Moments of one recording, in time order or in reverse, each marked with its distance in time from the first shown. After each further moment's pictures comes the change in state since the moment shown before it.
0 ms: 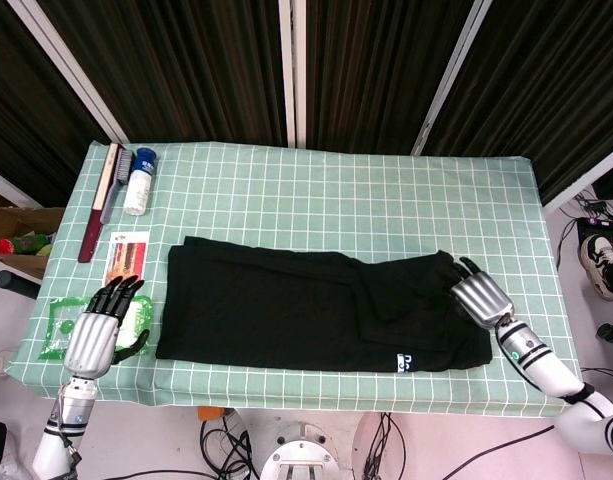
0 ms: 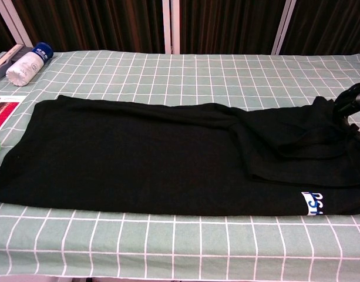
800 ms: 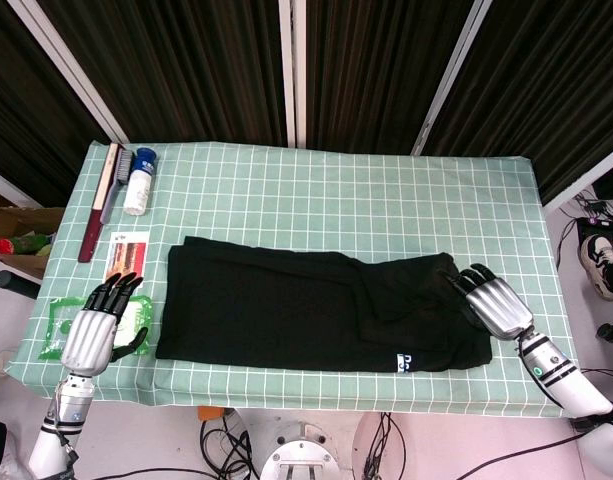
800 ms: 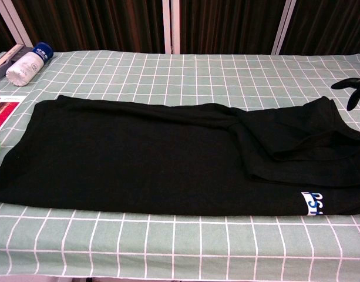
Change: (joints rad) left arm -0.009 0.024 -0.005 -0.024 0.007 -0.001 0.005; right arm -0.064 0.111 0.006 -0.111 -0.080 0.148 0.077
